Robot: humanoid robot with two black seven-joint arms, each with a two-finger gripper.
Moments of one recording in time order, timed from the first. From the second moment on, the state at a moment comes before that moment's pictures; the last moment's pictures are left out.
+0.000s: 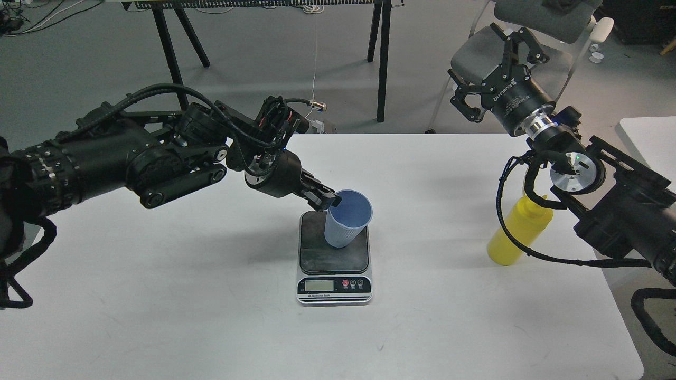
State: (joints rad) left arm -1.33 0.24 0.14 -0.89 1.55 -0.49 -0.49; right arm 0.91 -0.33 0.55 0.66 0.17 0.49 0.28
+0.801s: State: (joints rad) left arm -1.35 0.47 -0.24 -0.64 0.69 -0.49 -0.49; right arm 0.87 -0.36 0.64 0.68 0.19 0.49 0.28
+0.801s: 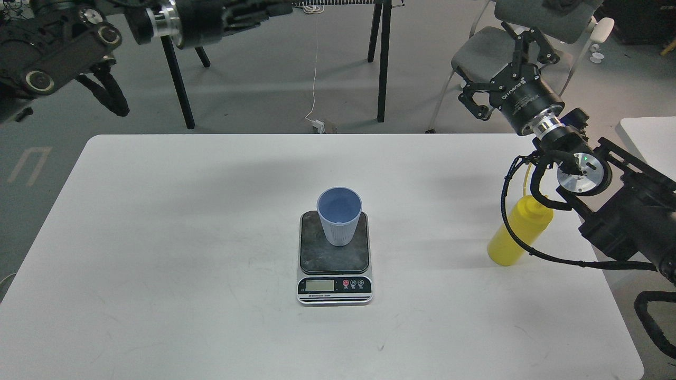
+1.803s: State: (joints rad) left arm -0.97 0.40 -0.45 -0.31 0.10 -0.49 -0.49; right arm 0.10 -1.07 0.69 1.00 0.83 0.49 0.16
